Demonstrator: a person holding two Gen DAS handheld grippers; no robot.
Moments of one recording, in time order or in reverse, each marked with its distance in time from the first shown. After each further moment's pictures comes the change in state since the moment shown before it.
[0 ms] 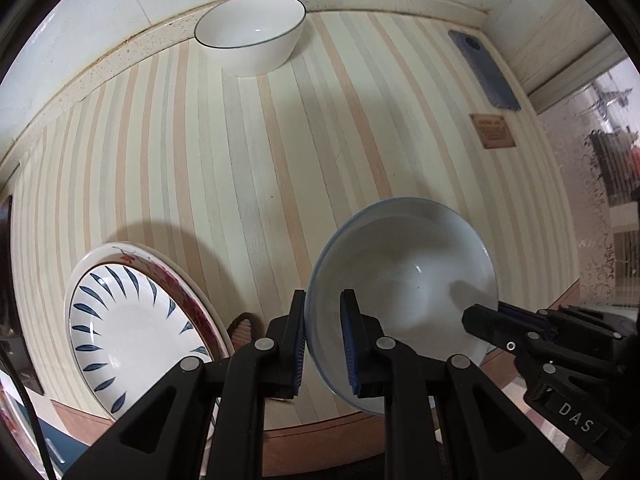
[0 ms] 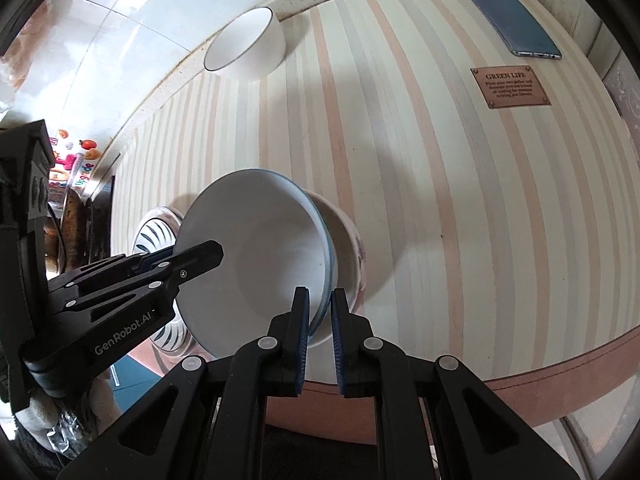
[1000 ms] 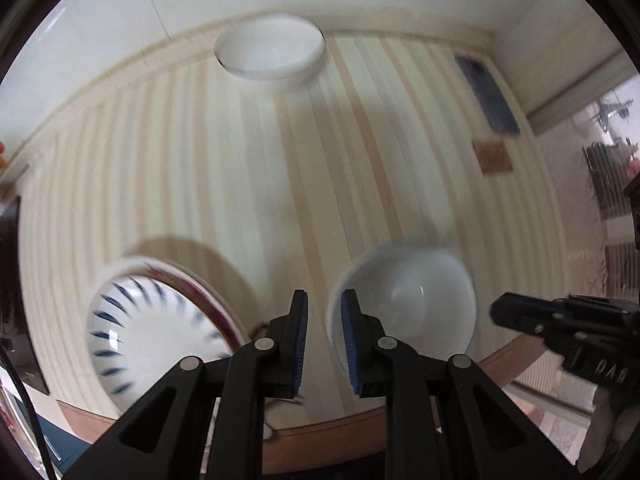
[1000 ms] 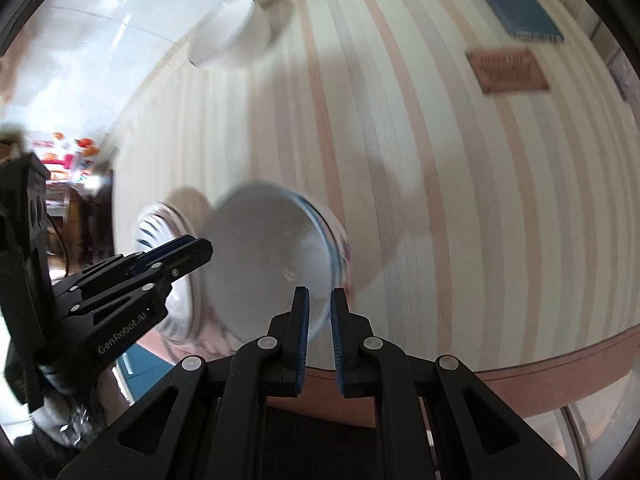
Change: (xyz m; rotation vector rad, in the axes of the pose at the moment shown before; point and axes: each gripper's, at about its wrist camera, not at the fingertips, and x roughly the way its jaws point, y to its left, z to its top) left arm -0.035 0.025 0.017 -0.042 -0.052 -0.017; right arm -0.007 -0.009 0.020 0.028 0.085 0.043
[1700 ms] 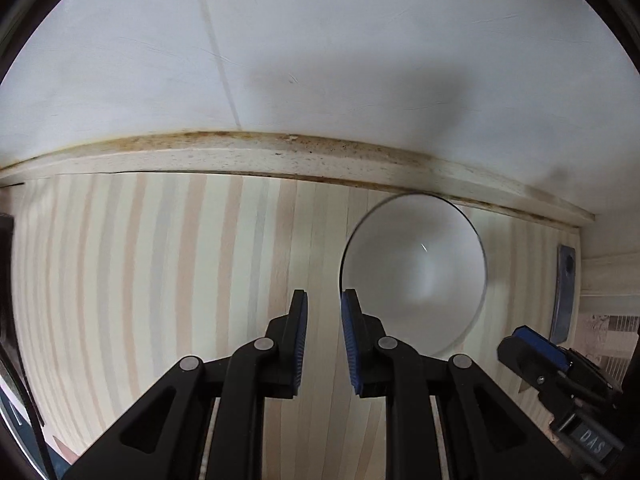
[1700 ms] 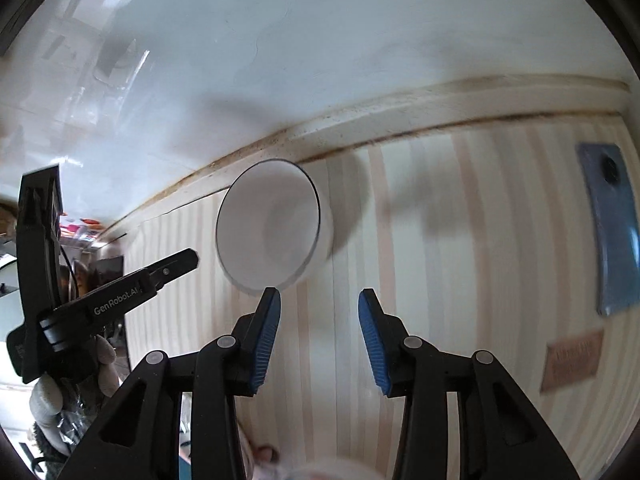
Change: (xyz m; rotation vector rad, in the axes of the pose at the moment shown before) left arm 0.065 0.117 0.194 -0.296 -0.018 0.006; right arm 0.029 0.076 0.219 -0.088 -0.156 -0.007
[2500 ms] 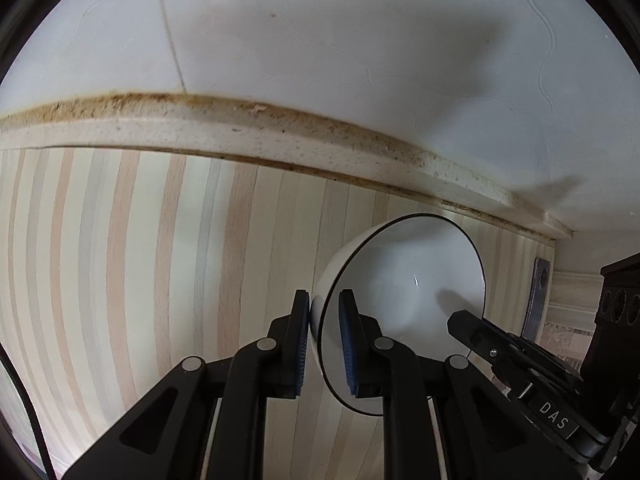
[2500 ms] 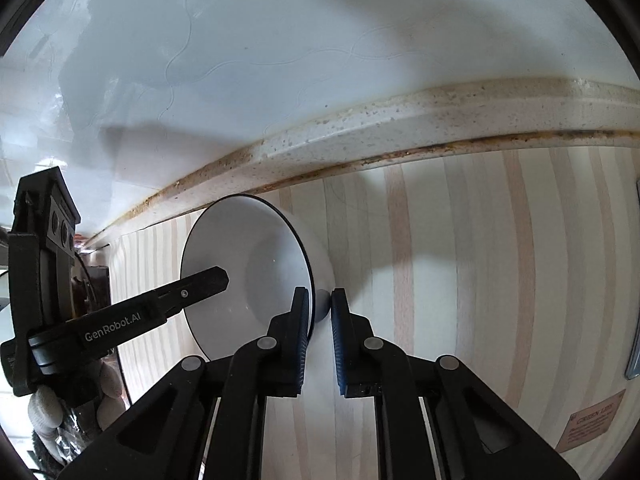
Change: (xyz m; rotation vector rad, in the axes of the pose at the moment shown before) left arm 0.031 0.018 0.012 -0.072 0.096 -0.193; right arm 0.069 -0.005 0.043 0.009 0.058 0.009
